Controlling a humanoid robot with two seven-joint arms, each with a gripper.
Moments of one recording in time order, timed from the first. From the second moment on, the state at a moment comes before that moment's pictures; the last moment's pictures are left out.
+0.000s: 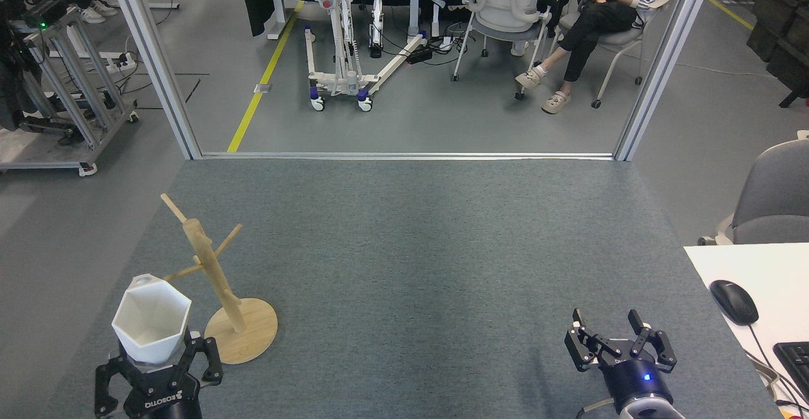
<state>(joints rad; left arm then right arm) 0.14 0.13 -0.09 -1.65 -1.69 0.65 0.18 -0.10 -0.14 -0.07 -1.22 1.37 -0.11 -0.07</state>
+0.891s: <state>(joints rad) 0.03 0.13 -0.13 -1.53 -1.69 0.61 0.13 -0.10 -0.13 -0.07 -1.22 1.37 -0.11 -0.07</state>
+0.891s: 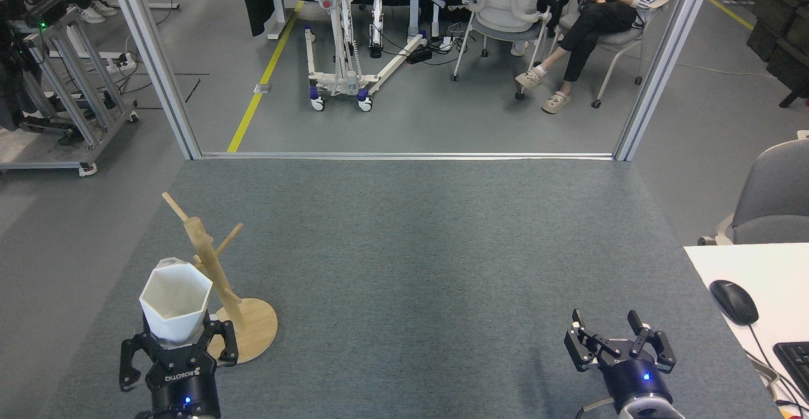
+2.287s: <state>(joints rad) 0.10 0.12 -0.13 -1.51 -1.68 0.62 0.12 -0.12 -0.12 -0.08 -1.29 1.39 -0.10 -0.07</state>
